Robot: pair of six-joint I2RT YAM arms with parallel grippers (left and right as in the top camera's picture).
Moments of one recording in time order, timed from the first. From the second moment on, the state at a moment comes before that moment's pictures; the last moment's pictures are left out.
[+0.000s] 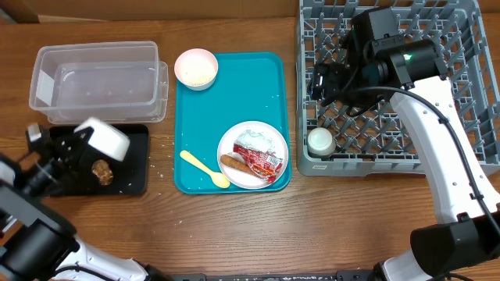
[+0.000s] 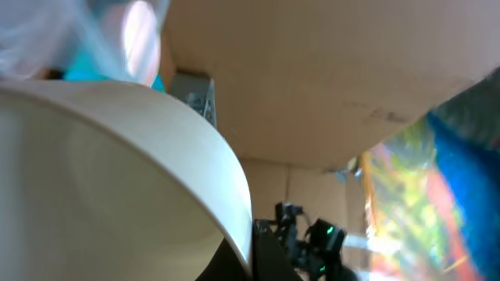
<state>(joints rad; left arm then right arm) 0.87 1.95 1.31 -1.68 1.54 0.66 0.25 1.73 1.82 -1.27 -0.20 0.38</state>
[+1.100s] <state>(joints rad) -0.46 2.03 1.86 -0.72 0.01 0.03 0.25 1.73 1.82 -1.29 -0.17 0.33</state>
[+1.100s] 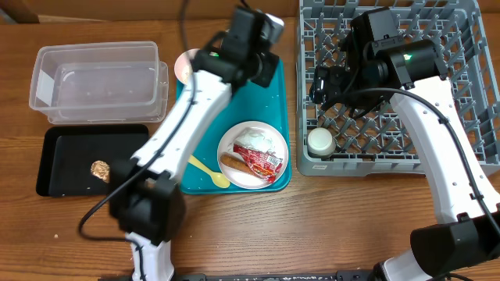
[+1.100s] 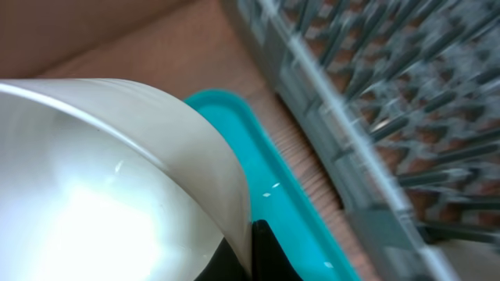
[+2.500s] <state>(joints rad) -0.16 2.20 2.07 -0.94 0.02 -0.08 0.25 1.73 1.82 -1.28 -0.16 0.33</state>
